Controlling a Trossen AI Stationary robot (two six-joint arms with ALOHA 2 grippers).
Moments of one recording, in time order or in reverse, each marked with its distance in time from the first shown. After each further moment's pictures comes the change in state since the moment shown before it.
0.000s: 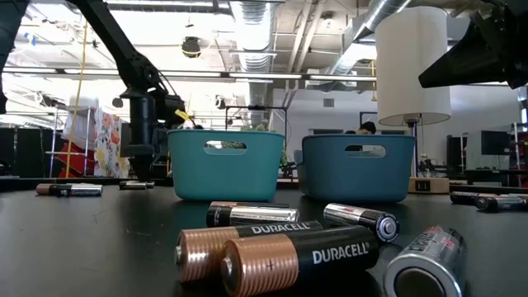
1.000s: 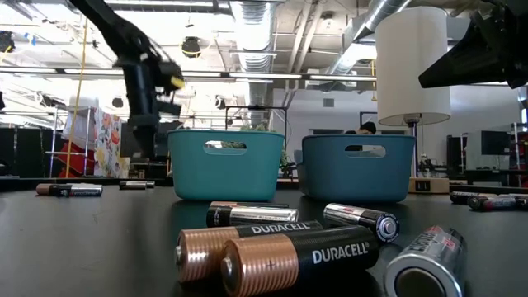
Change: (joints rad) left arm -0.082 -0.266 0.015 -0.100 -0.014 -0.121; right arm 0.000 0.000 0.000 -0.001 -0.002 -0.006
